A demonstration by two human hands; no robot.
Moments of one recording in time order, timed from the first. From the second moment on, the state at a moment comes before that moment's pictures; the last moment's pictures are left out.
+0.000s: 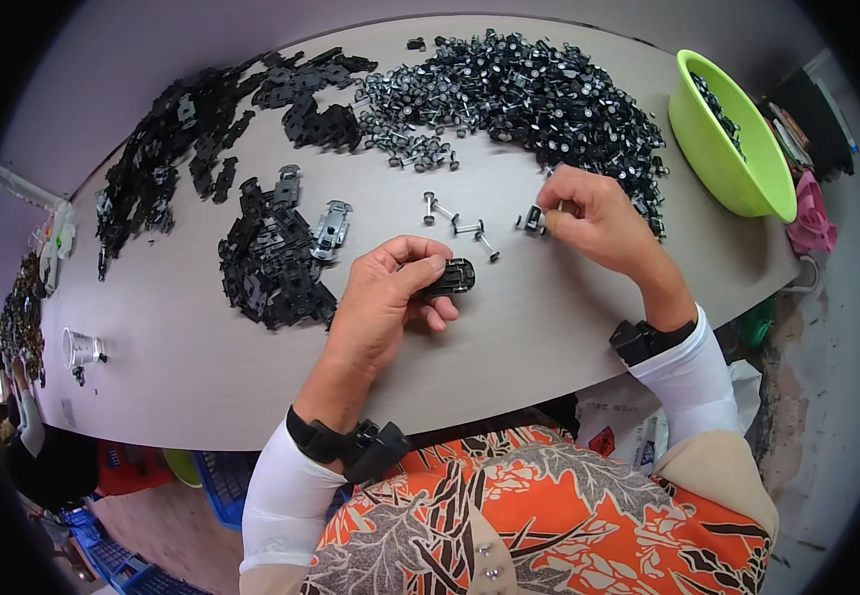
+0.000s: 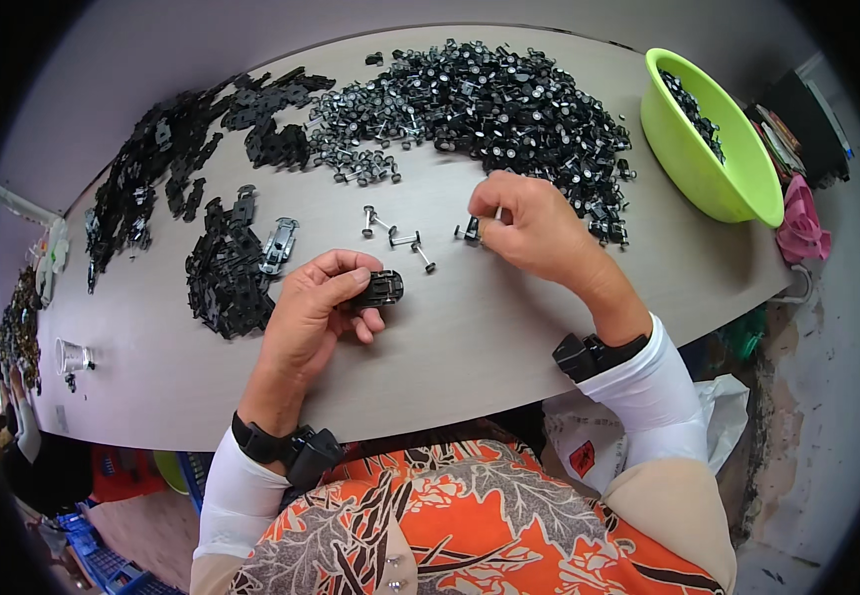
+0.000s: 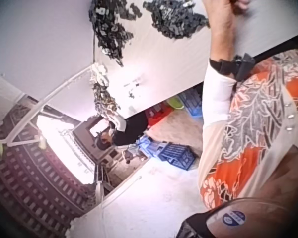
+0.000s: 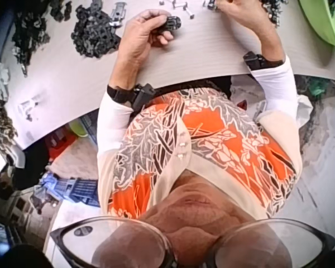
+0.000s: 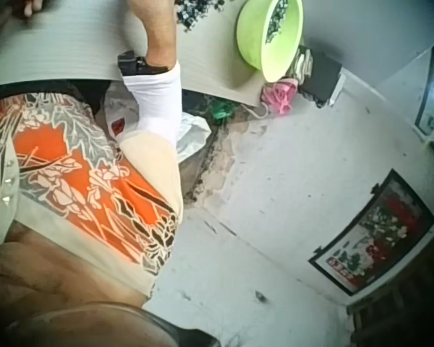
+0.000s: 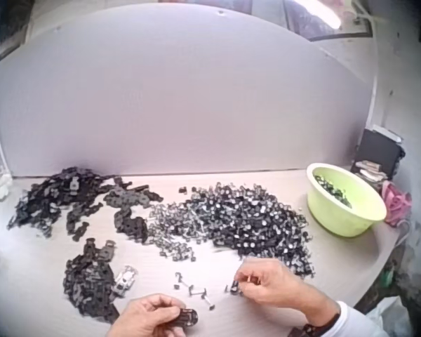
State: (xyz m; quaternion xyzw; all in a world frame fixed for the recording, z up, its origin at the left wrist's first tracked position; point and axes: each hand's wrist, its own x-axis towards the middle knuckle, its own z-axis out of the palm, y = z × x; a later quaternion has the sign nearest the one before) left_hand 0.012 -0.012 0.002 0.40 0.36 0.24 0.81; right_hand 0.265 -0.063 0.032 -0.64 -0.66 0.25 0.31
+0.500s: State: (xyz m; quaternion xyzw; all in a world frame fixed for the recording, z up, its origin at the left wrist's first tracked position) left_hand 0.012 -0.013 0.006 0.40 0.35 0.22 0.82; right_hand 0.258 -0.073 0.025 -0.53 -0.80 0.12 0.25
